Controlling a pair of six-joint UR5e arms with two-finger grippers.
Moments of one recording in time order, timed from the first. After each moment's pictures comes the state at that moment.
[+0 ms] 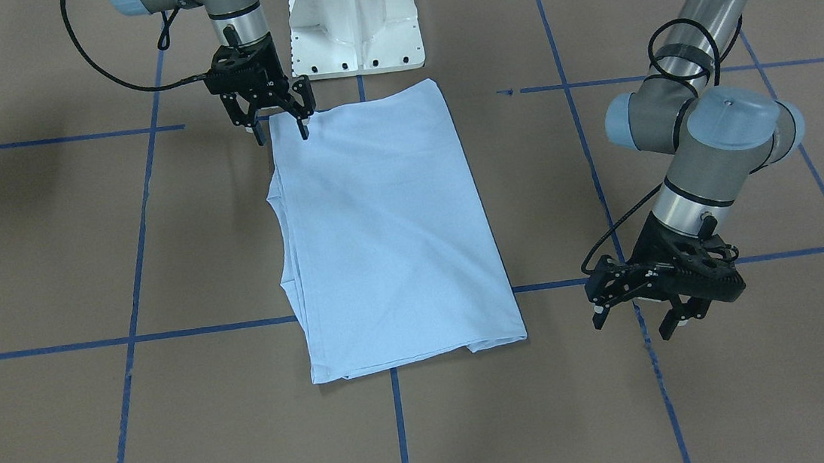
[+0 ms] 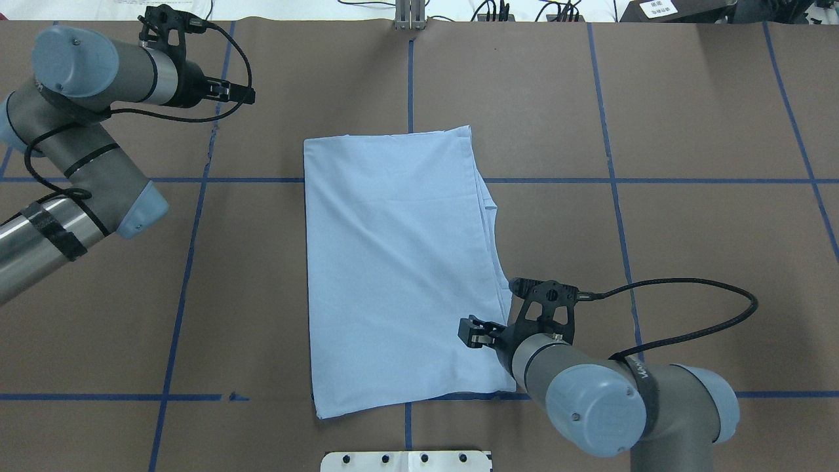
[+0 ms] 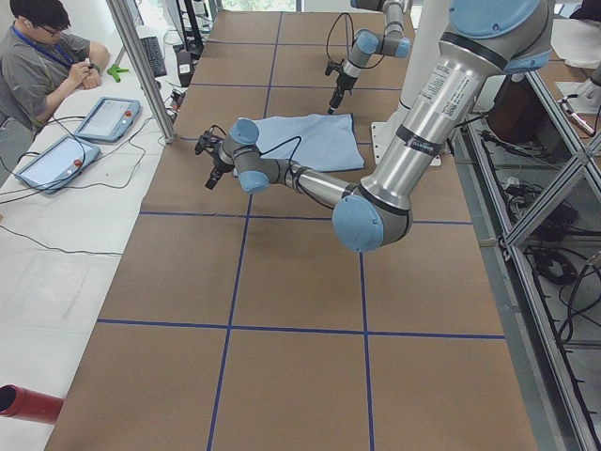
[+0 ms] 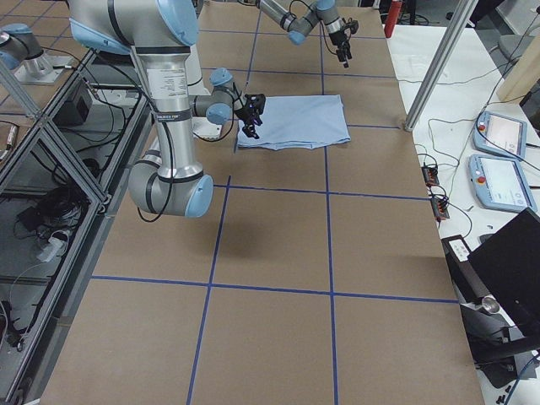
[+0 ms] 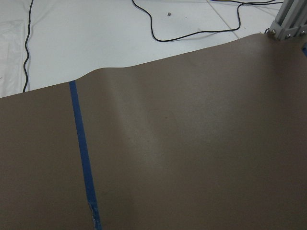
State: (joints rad) left arm -0.90 -2.07 -1.36 -2.42 -1.86 -0.87; right arm 0.16 -1.32 2.03 -1.28 1.26 1.61
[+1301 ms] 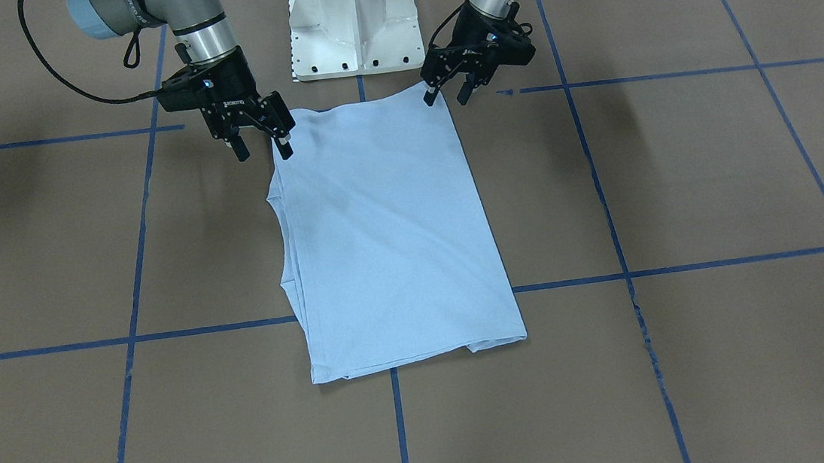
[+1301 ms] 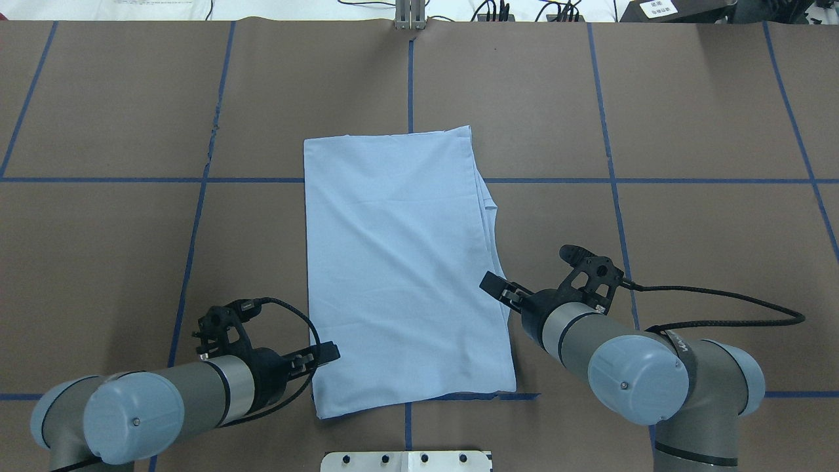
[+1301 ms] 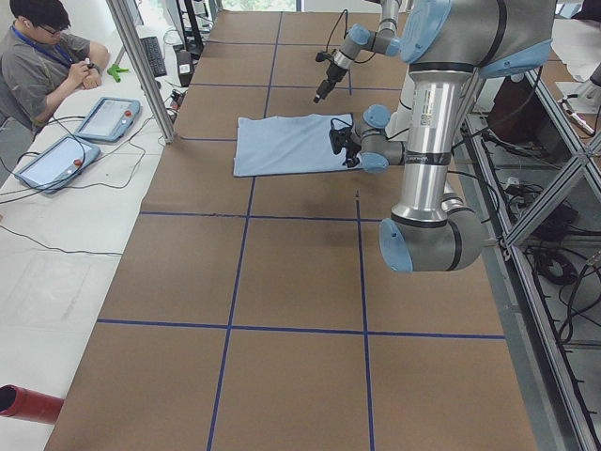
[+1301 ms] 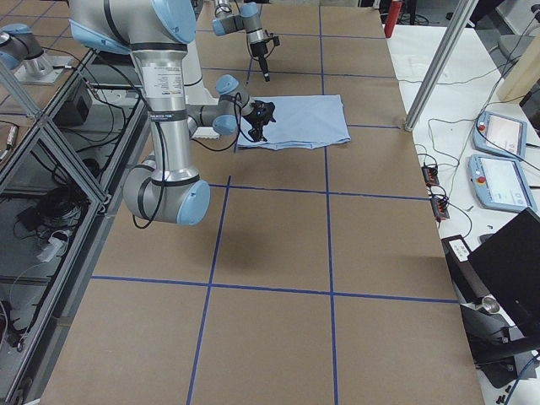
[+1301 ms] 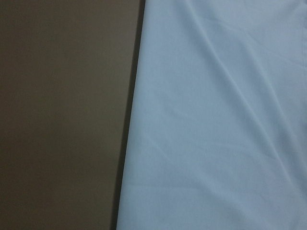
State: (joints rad) left arm -0.14 -1.75 -1.97 -2.20 -1.42 -1.81; right arm 0.23 -1.38 2.01 -1.16 1.24 1.85
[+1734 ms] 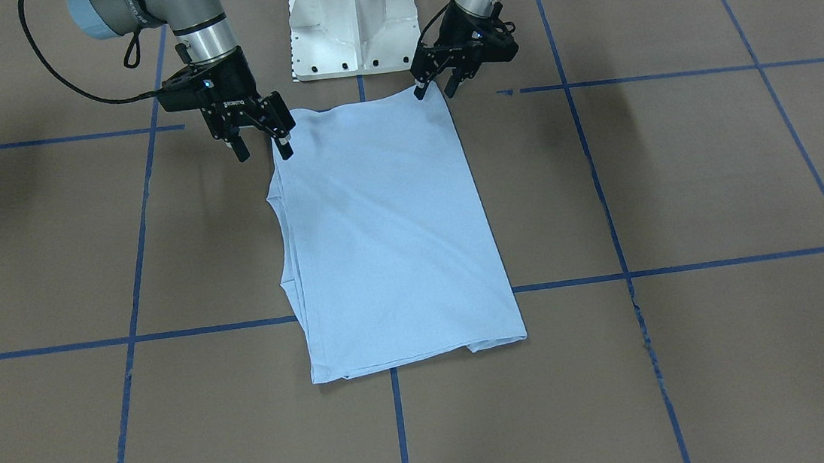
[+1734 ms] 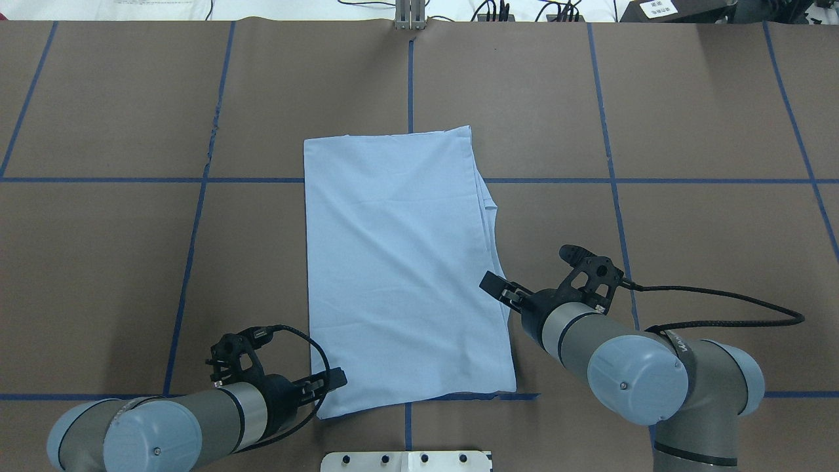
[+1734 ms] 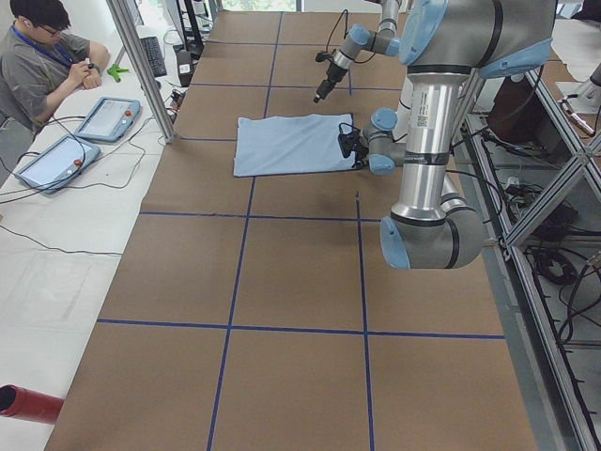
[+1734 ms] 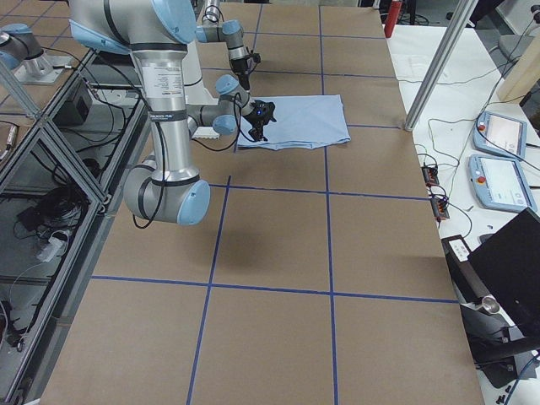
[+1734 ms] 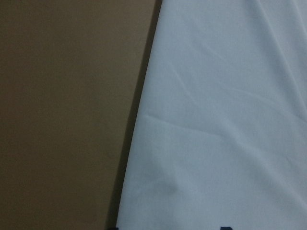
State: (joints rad) left arm -0.08 -1.76 -1.95 -2.20 -1.41 -1.84; right arm 0.23 -1.37 2.01 -1.16 1.24 1.86
